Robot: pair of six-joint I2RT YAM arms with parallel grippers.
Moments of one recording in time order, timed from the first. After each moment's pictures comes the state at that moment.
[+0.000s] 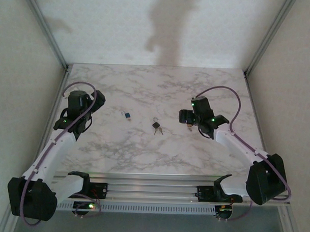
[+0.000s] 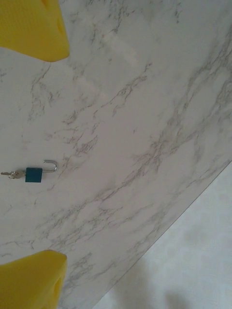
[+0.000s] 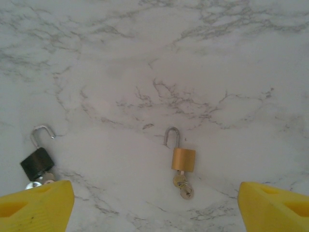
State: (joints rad) left arm -0.08 1.05 0.82 -0.34 -0.17 -0.74; right arm 0.50 1.31 0.91 -0.45 0.18 0.38
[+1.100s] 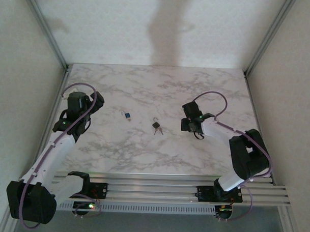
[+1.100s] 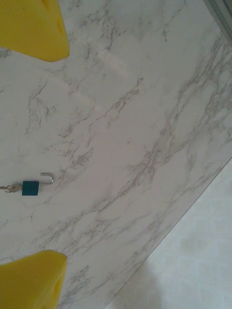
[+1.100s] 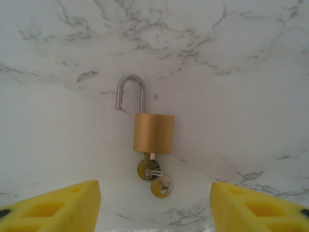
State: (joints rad) left arm -0.08 1.03 0.81 -0.35 -0.22 -0.70; right arm 0.50 1.59 0.89 -0.44 0.24 0.42
